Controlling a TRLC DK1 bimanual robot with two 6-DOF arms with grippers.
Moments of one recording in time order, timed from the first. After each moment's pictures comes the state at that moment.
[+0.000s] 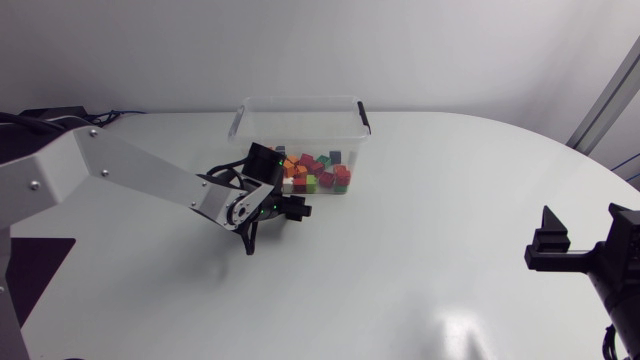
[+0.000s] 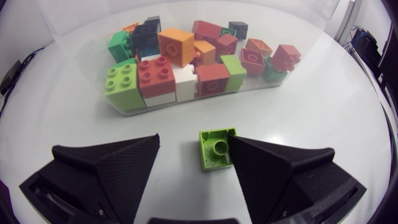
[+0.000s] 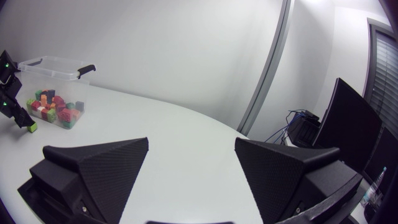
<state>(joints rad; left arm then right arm) -0.52 2.07 1.07 0.19 -0.18 -0.21 0.03 0.33 0.20 -0.04 0.33 -0.25</state>
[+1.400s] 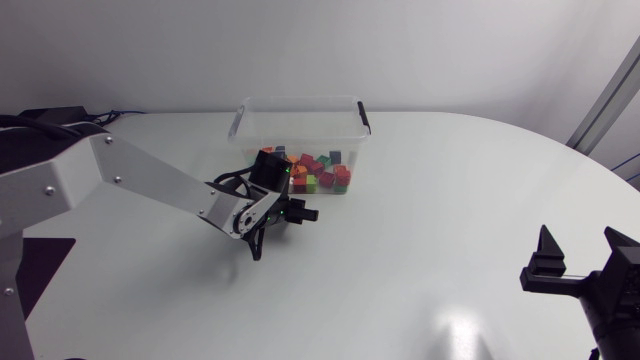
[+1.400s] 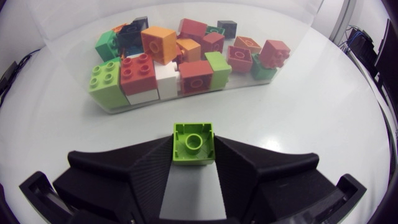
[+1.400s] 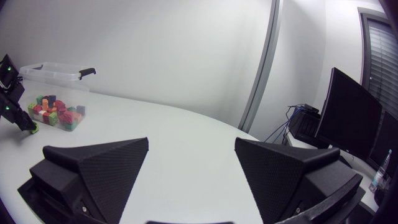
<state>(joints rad) -0.55 2.10 1.06 0.25 -0.19 -0.23 0.01 0.06 0.07 -0.12 0.31 -0.21</state>
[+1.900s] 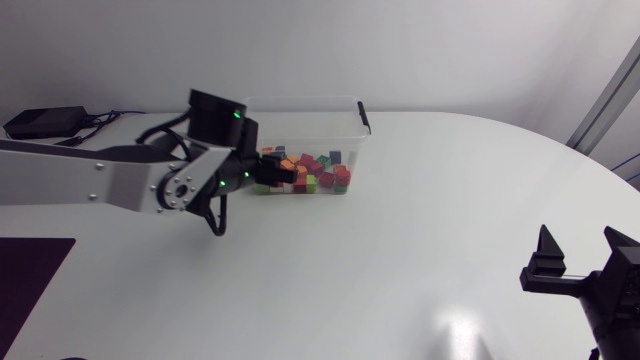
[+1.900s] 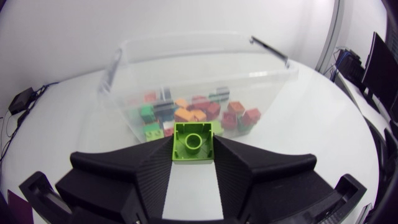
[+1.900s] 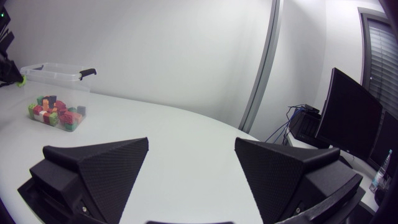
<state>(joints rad) -0.51 1.66 0.96 0.12 -0.19 -0.15 0.01 0.06 0.07 -0.12 0.31 -0.21</state>
